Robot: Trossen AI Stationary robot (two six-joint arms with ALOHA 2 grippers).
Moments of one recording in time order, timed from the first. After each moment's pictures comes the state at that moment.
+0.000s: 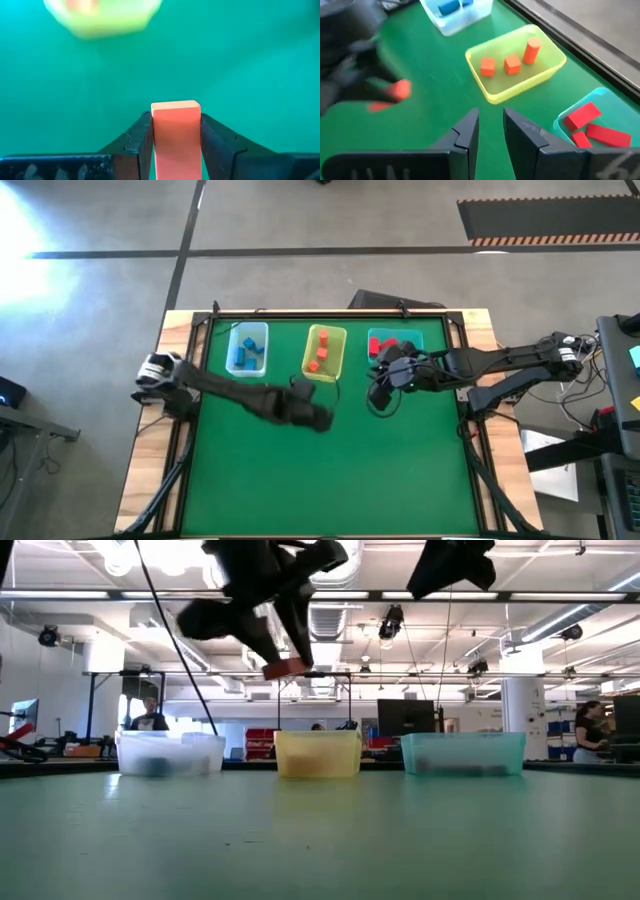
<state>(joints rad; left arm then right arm) -0.23 1.76 1.42 -0.79 -0.42 -1.32 0.12 1.29 1.21 -0.75 0.44 0.56</state>
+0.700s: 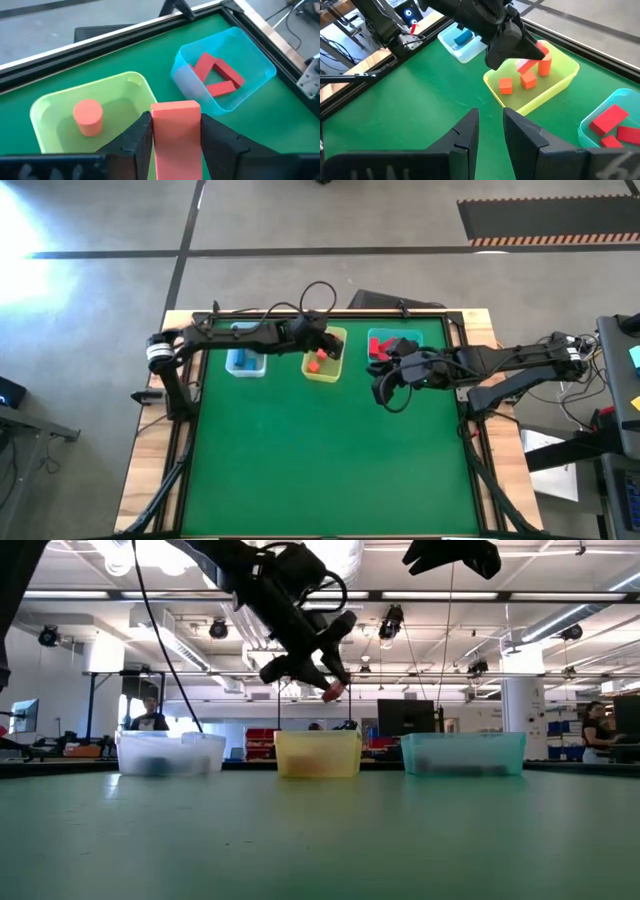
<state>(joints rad) 0.31 1.77 1.34 -0.21 -0.22 -0.61 0.13 1.22 1.22 -0.67 0.45 0.70</state>
